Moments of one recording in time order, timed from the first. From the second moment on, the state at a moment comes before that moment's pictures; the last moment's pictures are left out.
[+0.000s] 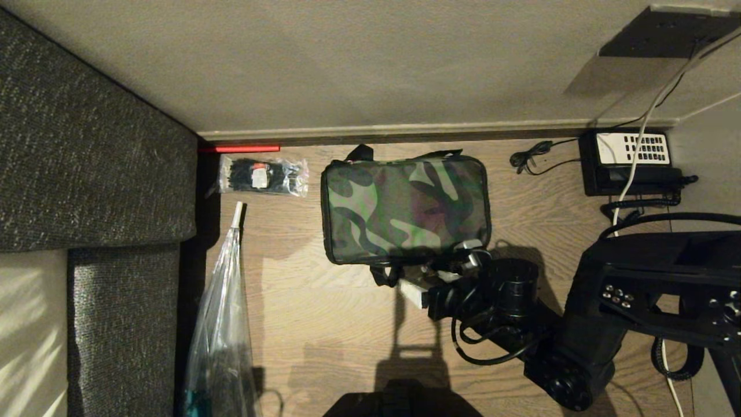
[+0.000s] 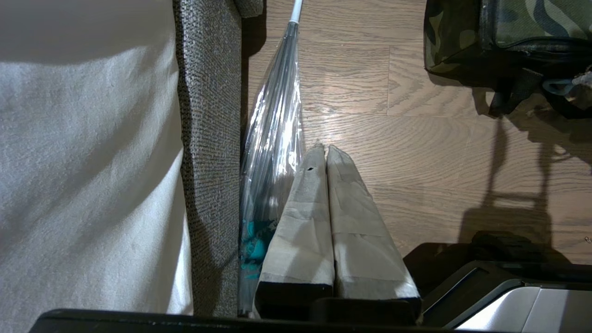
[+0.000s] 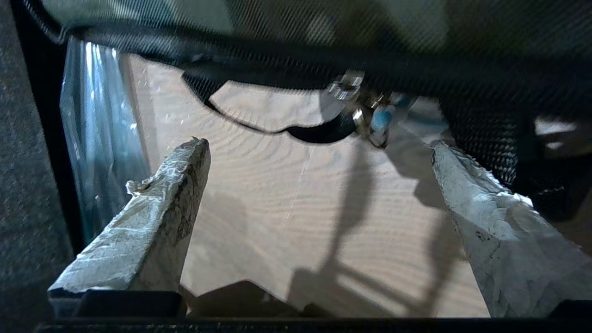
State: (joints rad) left arm 0.00 0.00 0.00 0.01 0.01 -0.01; right arm 0.57 2.30 -0.68 -1.42 0.05 0.23
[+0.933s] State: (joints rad) left arm 0.00 0.00 0.00 0.01 0.01 -0.01; right arm 0.55 2.31 -0.69 -1.43 0.05 0.23
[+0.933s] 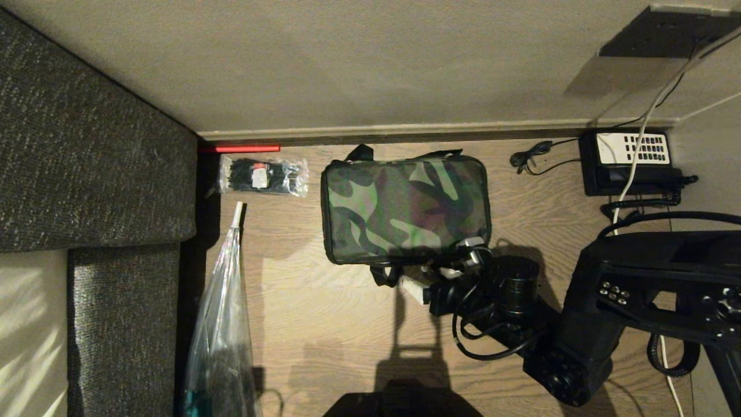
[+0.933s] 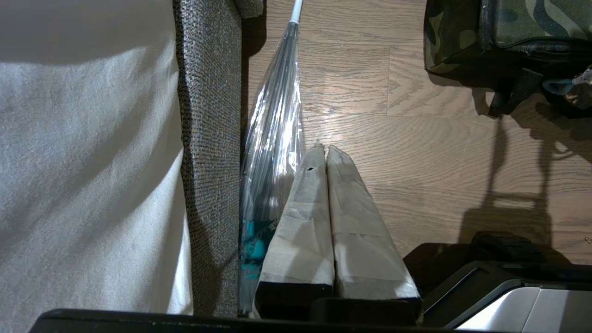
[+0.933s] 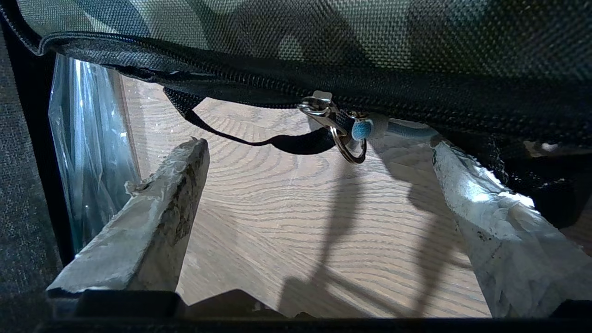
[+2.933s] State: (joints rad) left arm 0.00 0.00 0.00 0.01 0.01 -0.01; right arm 0.53 2.35 -0.77 -1.43 0.05 0.18
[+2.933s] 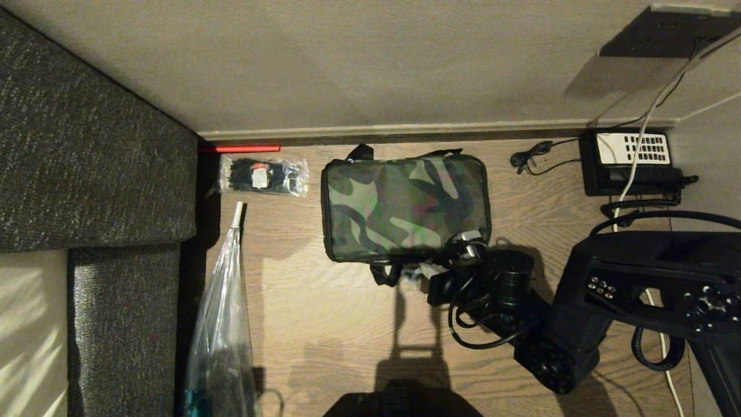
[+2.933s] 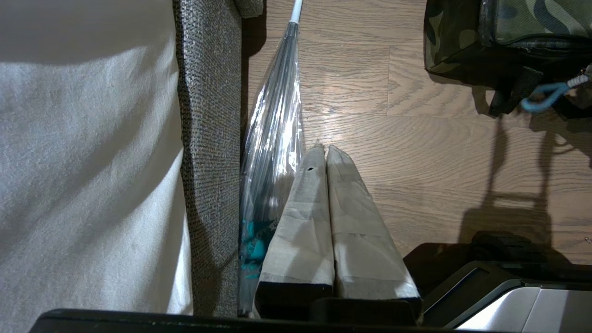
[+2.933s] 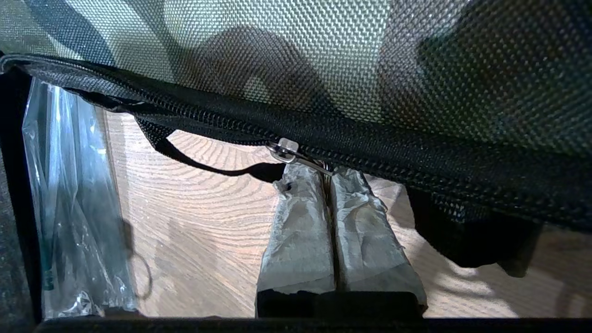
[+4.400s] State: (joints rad) left arm 0.00 0.00 0.00 0.01 0.01 -0.01; right arm 0.46 2.15 -0.54 -1.43 0.10 0.15
